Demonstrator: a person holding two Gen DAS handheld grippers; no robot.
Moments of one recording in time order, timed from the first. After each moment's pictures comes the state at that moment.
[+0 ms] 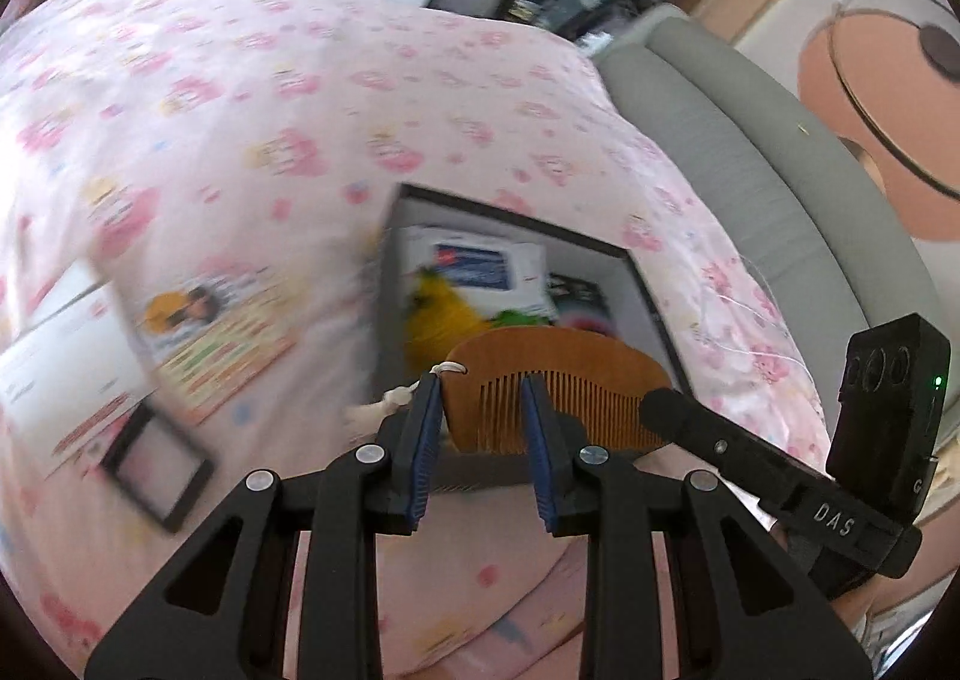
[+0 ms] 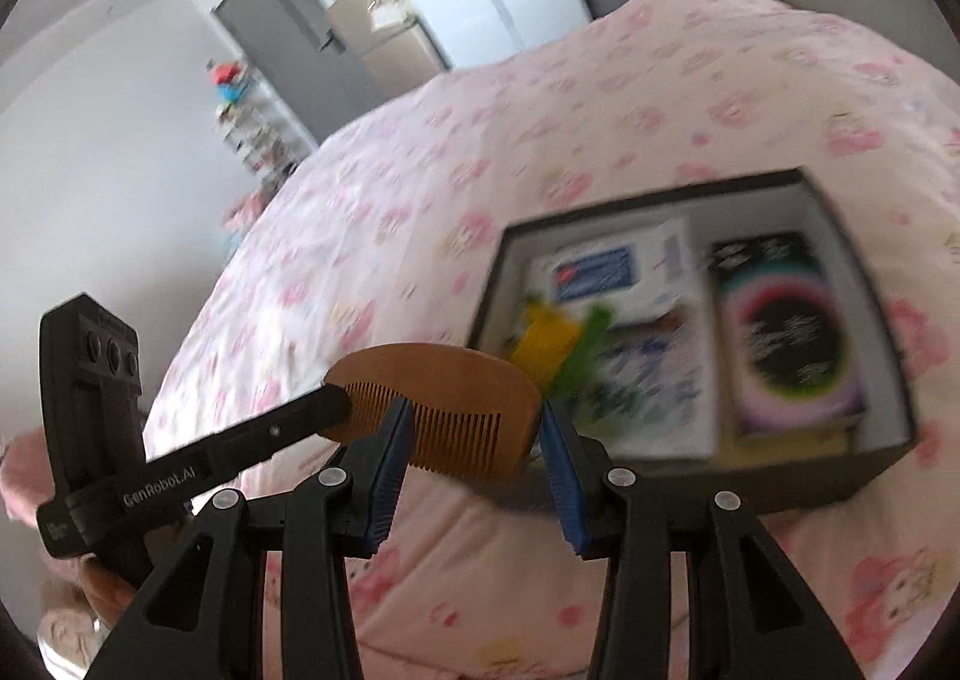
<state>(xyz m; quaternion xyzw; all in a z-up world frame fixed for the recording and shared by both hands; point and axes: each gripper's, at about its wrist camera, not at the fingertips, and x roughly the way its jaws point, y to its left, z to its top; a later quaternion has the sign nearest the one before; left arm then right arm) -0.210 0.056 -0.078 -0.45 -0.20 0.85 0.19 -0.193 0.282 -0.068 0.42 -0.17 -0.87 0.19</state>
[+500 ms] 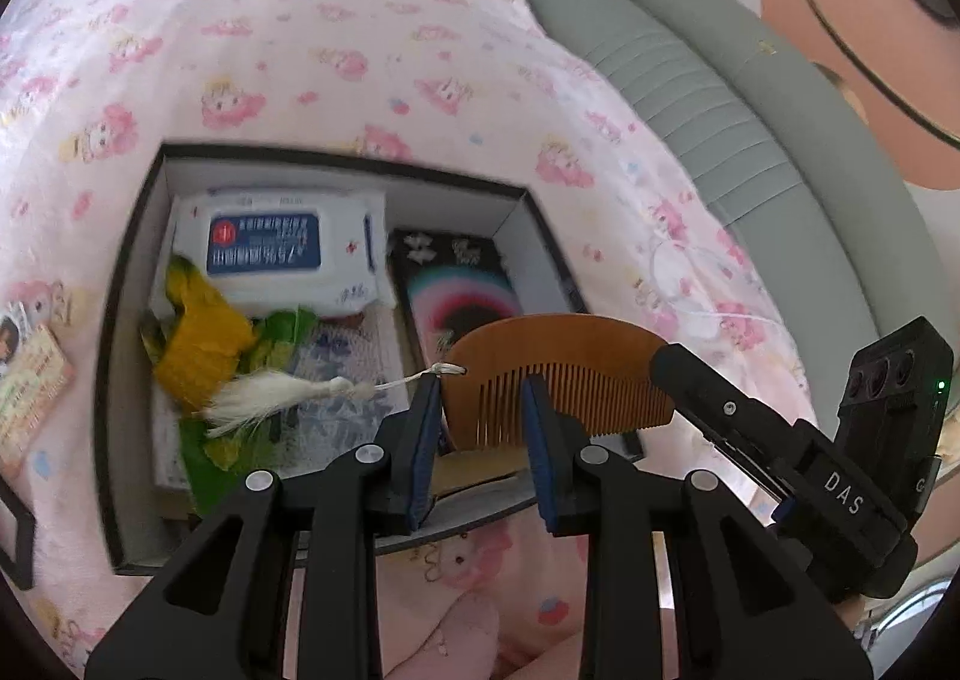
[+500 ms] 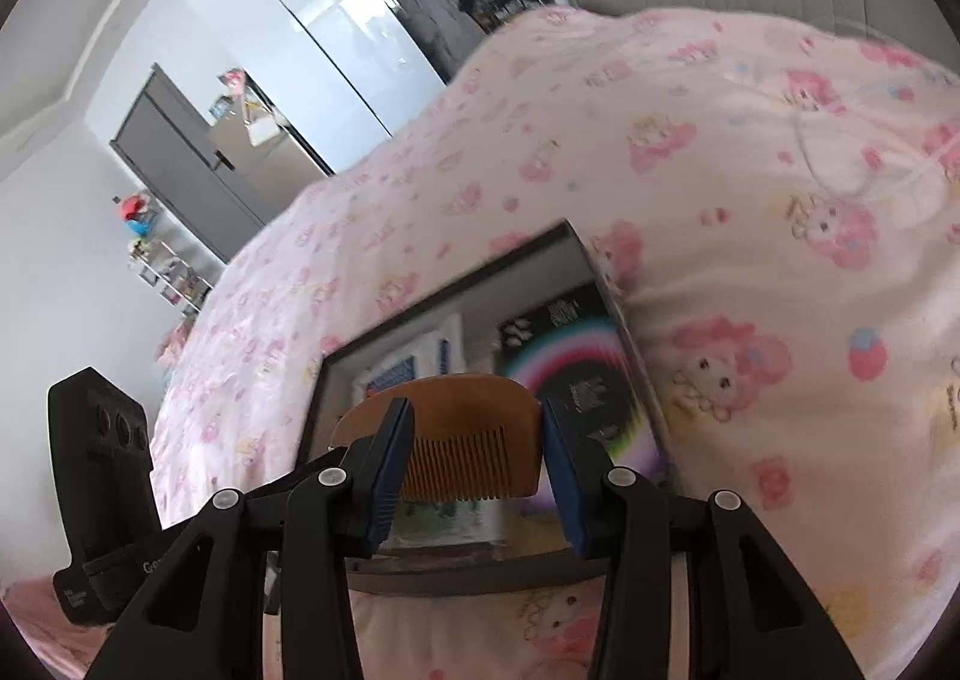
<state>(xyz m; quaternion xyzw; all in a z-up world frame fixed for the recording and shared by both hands) -0.265 0.177 -0.118 -0.50 -0.19 0.81 0.24 -0.217 0.392 -0.093 0.40 -0.24 -0.88 0.07</state>
